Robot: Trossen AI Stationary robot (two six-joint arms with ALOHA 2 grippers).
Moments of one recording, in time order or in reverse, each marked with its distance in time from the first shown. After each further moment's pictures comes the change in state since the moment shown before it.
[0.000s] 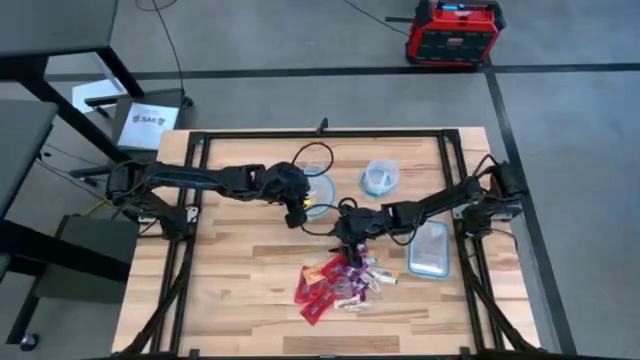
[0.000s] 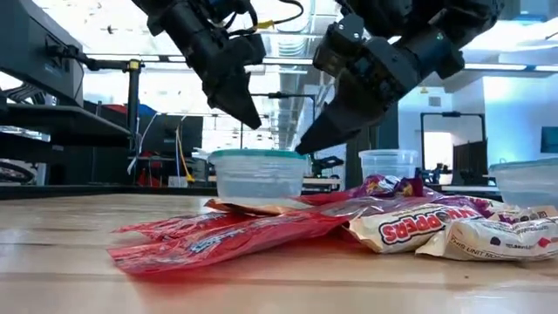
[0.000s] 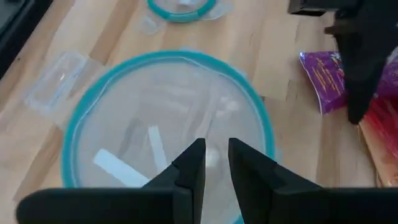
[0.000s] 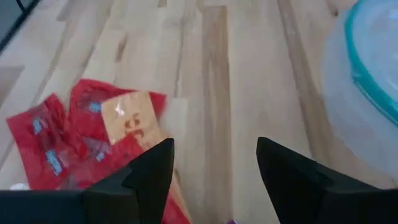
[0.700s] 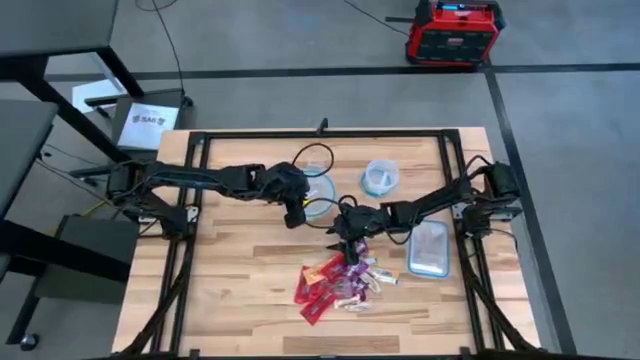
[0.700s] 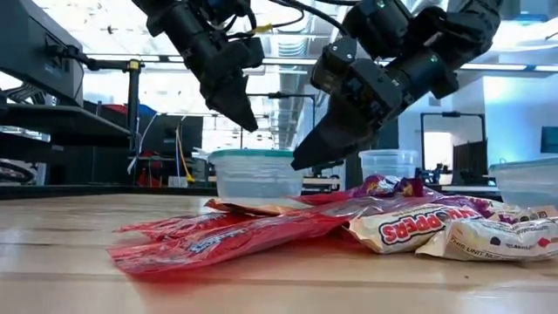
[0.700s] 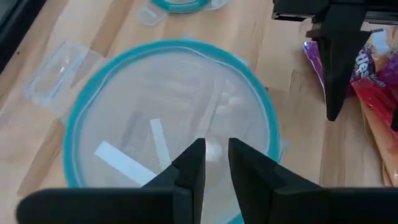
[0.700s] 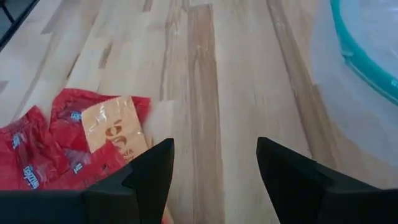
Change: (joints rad) left arm -0.001 0.006 0.000 -0.028 0.000 0.012; right arm -0.029 0.057 -0.044 0.148 -0.017 0.057
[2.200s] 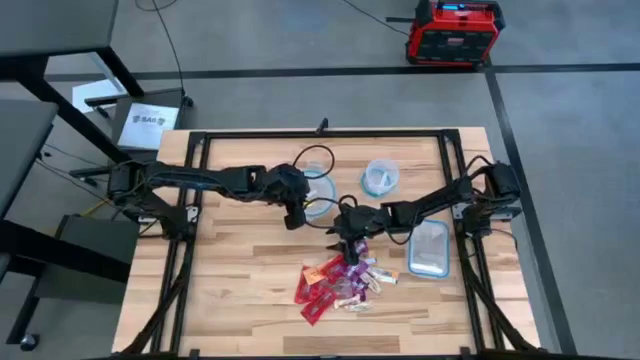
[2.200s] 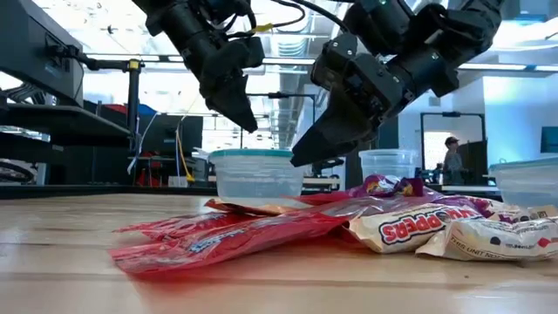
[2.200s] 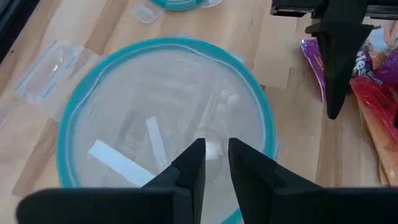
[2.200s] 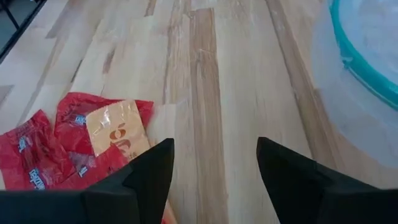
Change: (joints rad) left arm -0.008 0.000 0.000 0.002 0.001 -0.011; right arm 0.000 -0.008 0.000 -0.005 -0.001 0.011
